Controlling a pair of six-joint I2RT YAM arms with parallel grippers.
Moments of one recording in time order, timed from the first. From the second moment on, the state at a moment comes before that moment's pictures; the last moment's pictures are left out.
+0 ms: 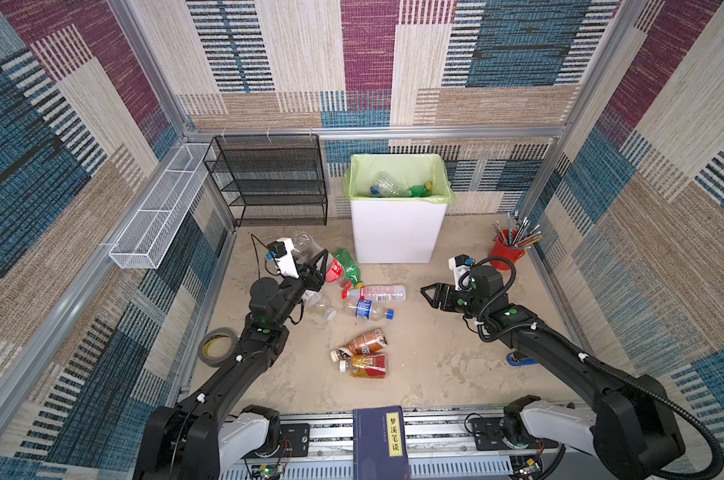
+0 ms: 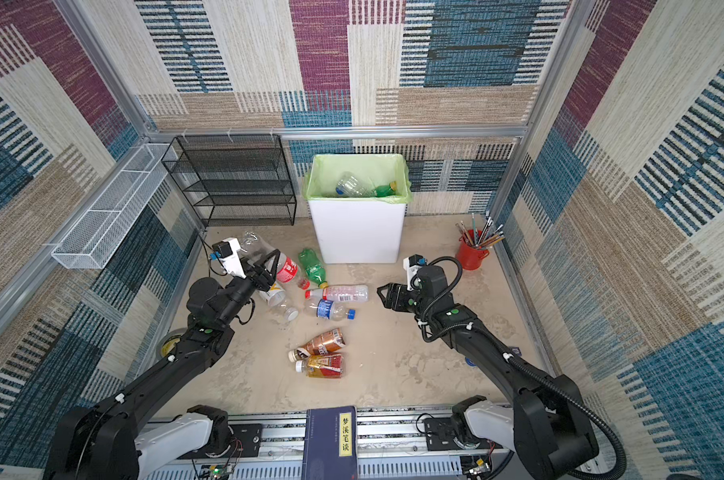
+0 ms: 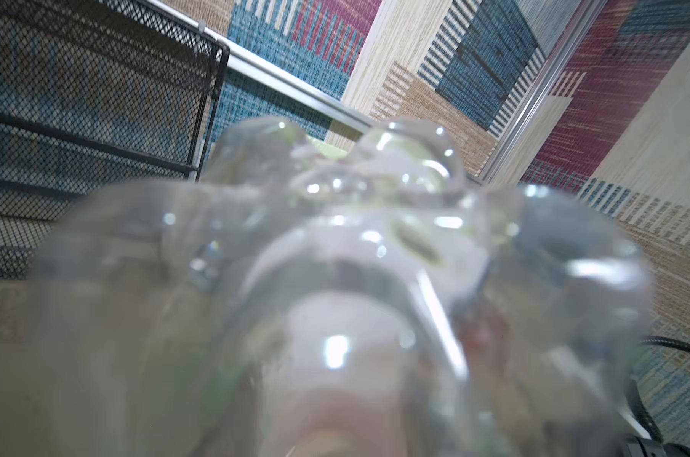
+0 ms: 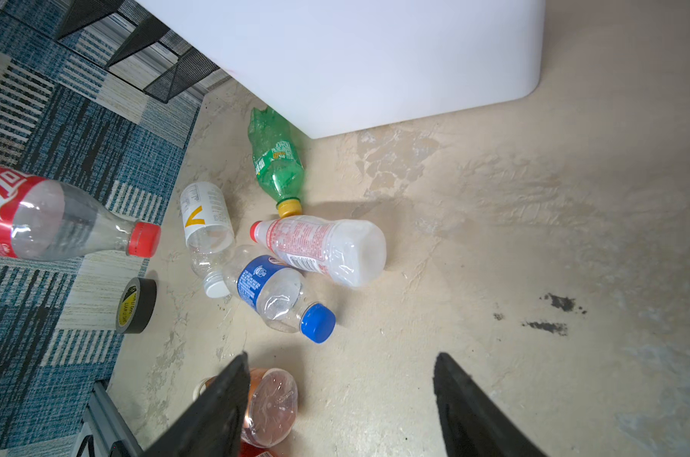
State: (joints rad) left arm -0.24 1.12 0.56 0.70 0.23 -0.42; right arm 0.36 1.18 0.69 -0.10 -0.31 0.52
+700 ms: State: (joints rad) left arm -0.34 1.58 1.61 0.78 0.19 -0.37; right arm 0.36 1.07 0.77 -0.15 -0.27 0.51
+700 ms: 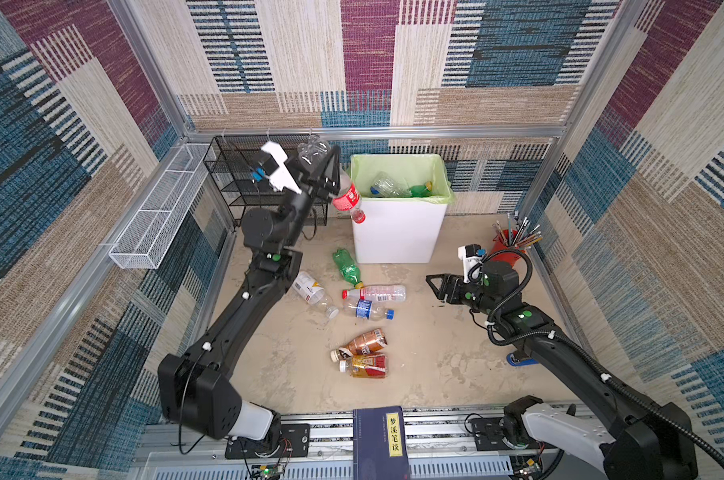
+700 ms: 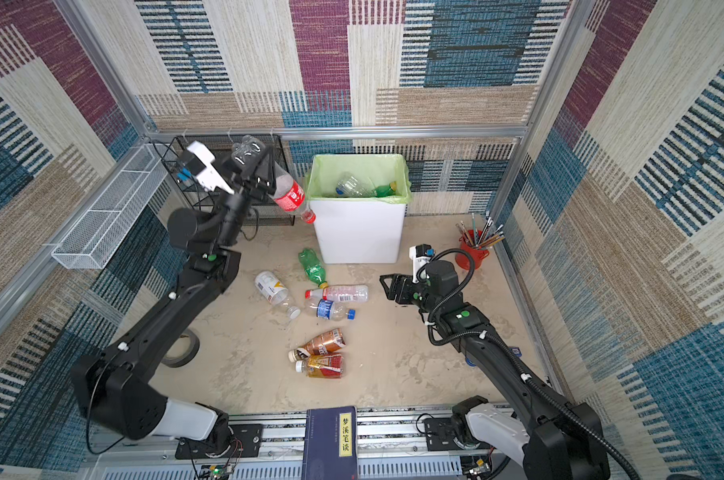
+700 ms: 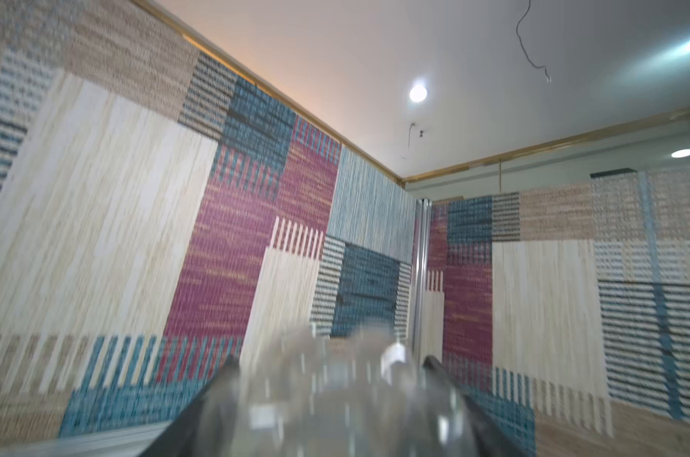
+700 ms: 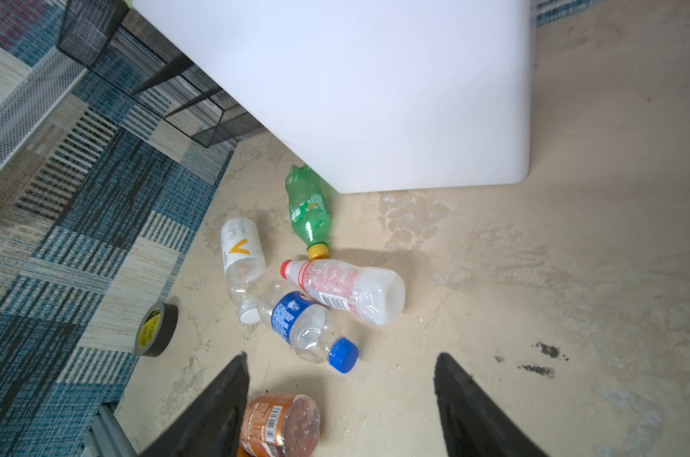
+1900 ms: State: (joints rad) left arm -0.44 2.22 3.08 -0.91 0.29 -0.17; right arm 0.33 1.20 0.87 -0.69 -0.17 0.54
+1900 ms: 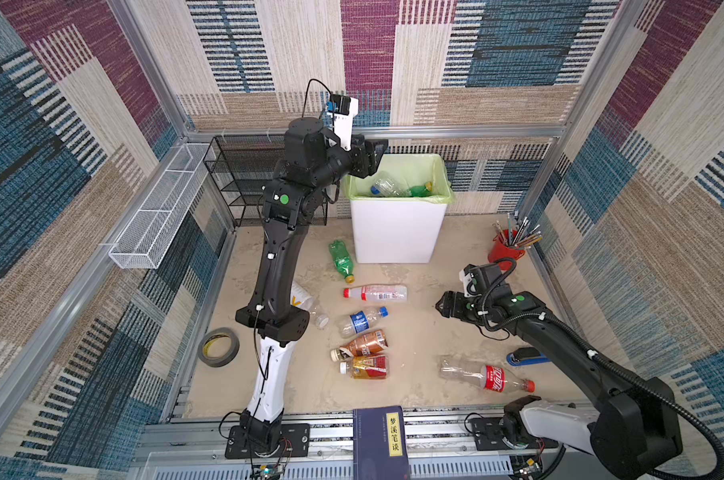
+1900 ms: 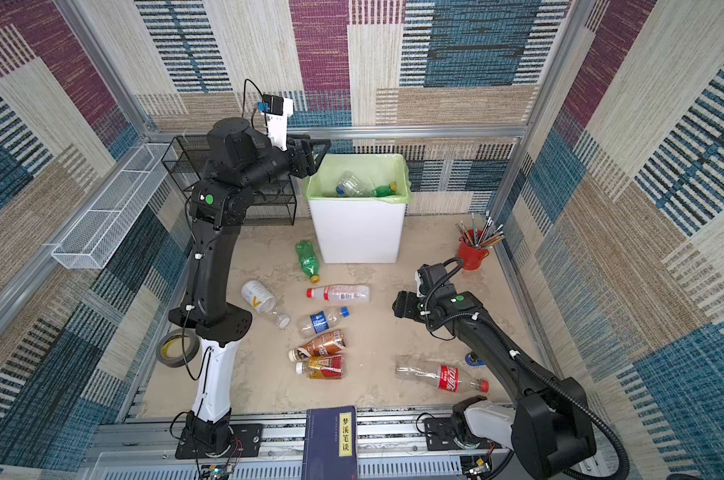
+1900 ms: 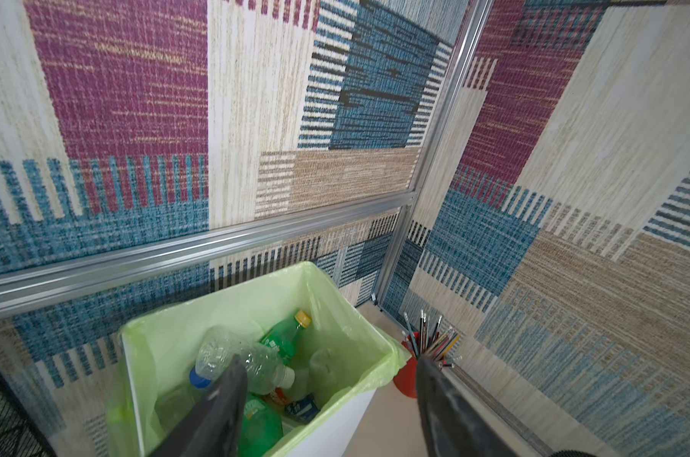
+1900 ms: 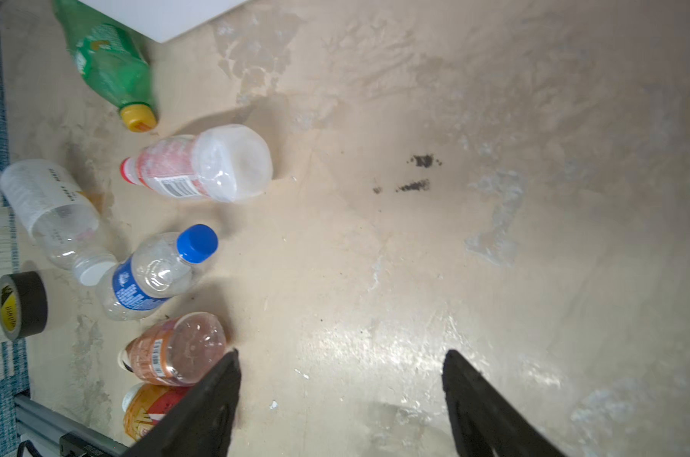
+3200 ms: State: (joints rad) left arm -0.36 1.43 1.66 -0.82 0.13 -0.35; right arm 0.08 0.86 0.63 -1.02 -0.34 1.33
